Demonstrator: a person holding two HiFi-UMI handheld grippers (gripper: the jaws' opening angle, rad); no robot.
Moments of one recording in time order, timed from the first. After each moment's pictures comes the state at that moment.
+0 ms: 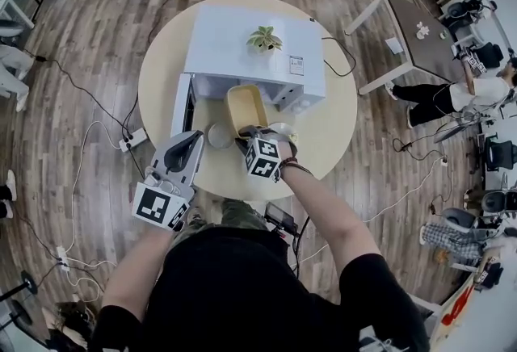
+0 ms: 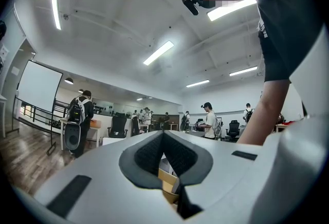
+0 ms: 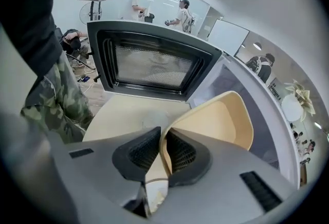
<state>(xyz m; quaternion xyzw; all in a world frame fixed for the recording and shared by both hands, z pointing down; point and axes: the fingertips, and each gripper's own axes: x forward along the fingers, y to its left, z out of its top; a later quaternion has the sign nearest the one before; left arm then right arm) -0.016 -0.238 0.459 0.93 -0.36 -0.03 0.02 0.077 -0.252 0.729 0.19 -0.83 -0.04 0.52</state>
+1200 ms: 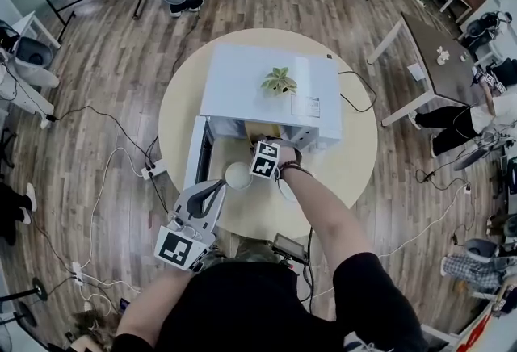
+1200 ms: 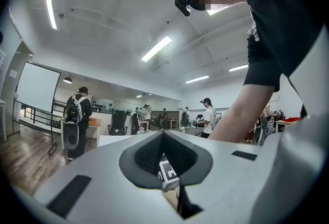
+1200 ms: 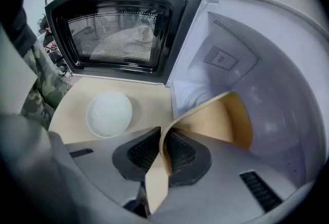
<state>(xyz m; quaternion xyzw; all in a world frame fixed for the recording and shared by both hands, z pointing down) 0.007 -0.233 0.466 0.93 -0.36 -0.01 0.02 0.090 -0.366 0.797 0.18 -0.79 -0.03 0.58</state>
